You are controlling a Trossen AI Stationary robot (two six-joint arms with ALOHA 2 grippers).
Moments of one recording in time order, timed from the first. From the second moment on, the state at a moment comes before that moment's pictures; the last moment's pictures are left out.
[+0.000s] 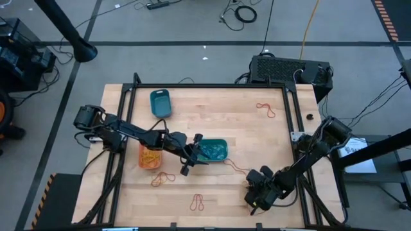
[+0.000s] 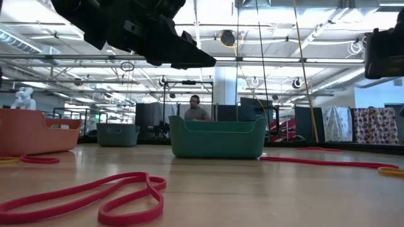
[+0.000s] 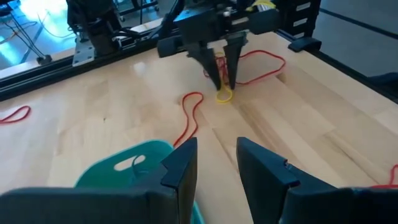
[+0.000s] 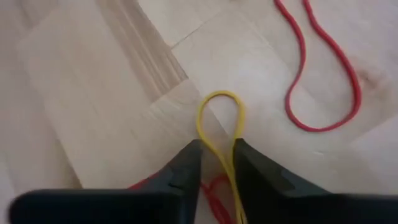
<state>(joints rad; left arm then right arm) -0.14 1.61 0.78 0.44 0.17 0.27 0.81 1.73 0.81 -0.36 0.33 1.43</state>
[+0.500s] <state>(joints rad) -0.13 1.61 0.78 0.44 0.30 0.27 0.81 1.67 1.01 -0.58 0.63 1.07</state>
